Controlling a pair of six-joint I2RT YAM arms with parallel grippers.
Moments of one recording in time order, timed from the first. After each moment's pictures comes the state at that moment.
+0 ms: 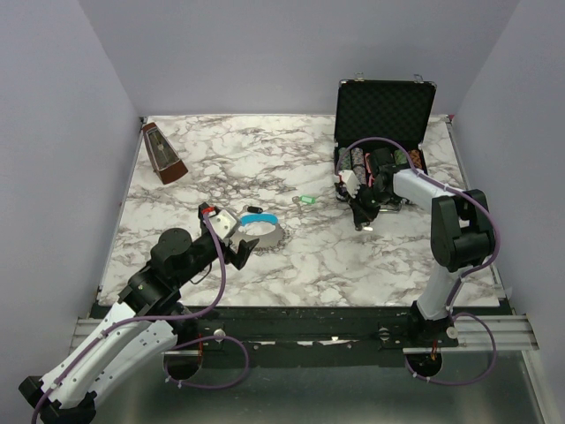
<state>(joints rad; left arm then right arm) -0.69 0.47 0.58 -0.28 0.06 0.13 0.23 1.84 1.21 -0.70 -0.46 -0.79</state>
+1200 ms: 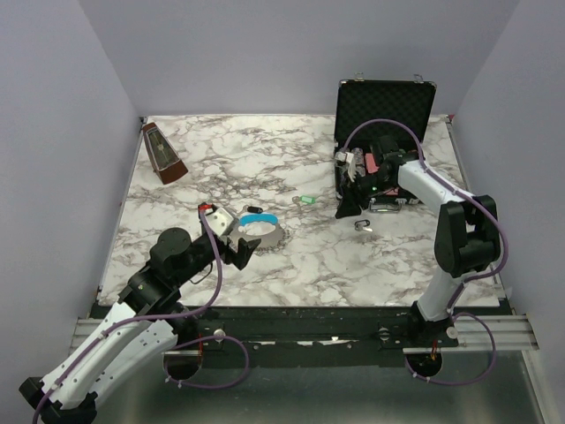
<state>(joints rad) -0.69 0.47 0.58 -0.26 0.10 0.01 0.23 1.79 1.32 -0.82 -0.93 -0.70</state>
